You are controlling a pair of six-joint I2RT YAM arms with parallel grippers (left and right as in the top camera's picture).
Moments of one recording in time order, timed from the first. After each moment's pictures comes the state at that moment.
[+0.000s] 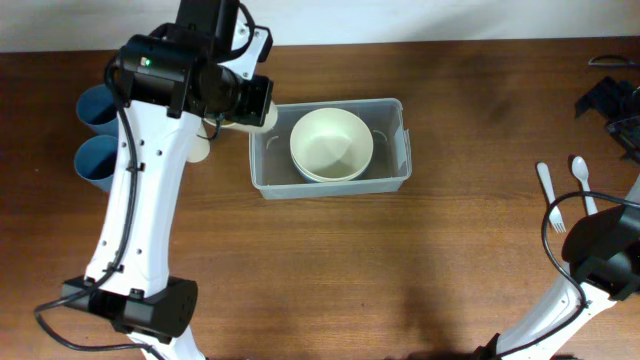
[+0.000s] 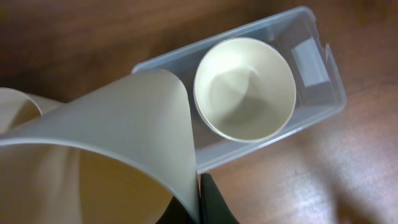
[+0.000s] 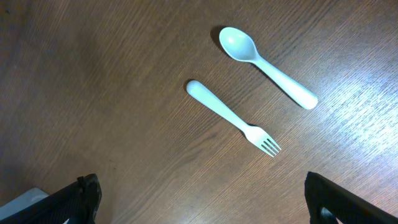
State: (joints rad) left arm -0.28 1.91 2.34 -1.49 0.12 0.00; right arm -0.52 2.15 2.35 -1.55 -0.03 0.39
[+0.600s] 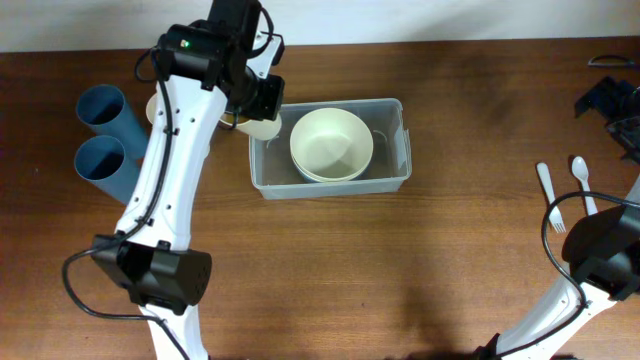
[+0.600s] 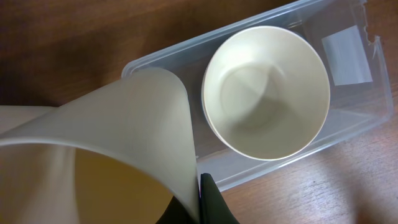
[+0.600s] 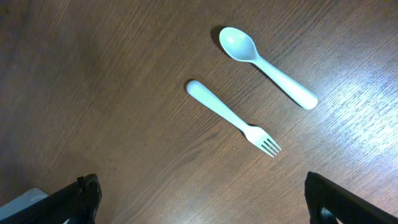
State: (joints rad) left arm -0.29 2.06 2.34 -1.45 0.10 -0.01; right arm -0.52 2.15 2.35 -1.55 -0.03 0.39
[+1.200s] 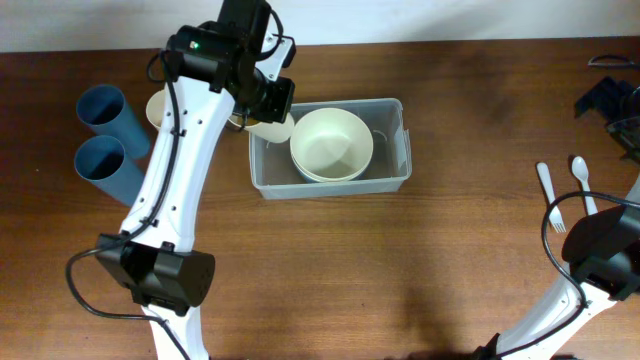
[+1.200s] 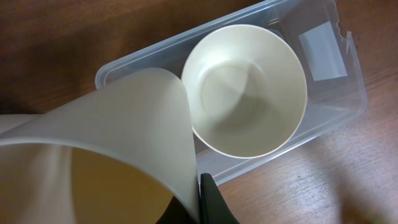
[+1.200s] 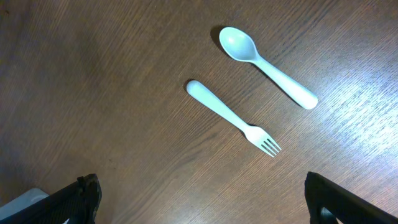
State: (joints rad) left arm -0.31 2.06 2.34 -1.45 0.14 -0.01; right arm -0.52 2.15 2.35 -1.55 -0.03 0.39
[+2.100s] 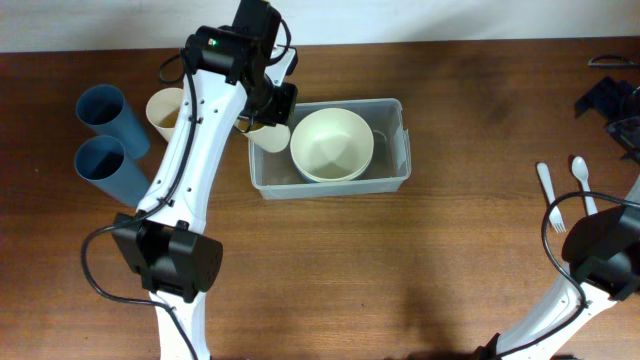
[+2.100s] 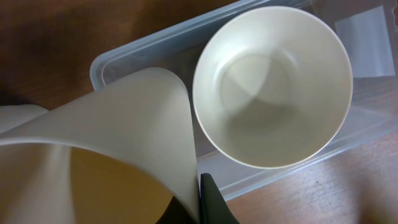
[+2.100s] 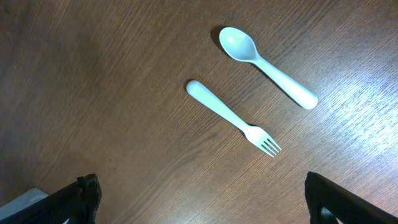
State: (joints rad) left arm -0.31 2.15 2.34 -1.45 0.10 -0.02; right arm -0.52 2.15 2.35 -1.55 -0.03 0.39
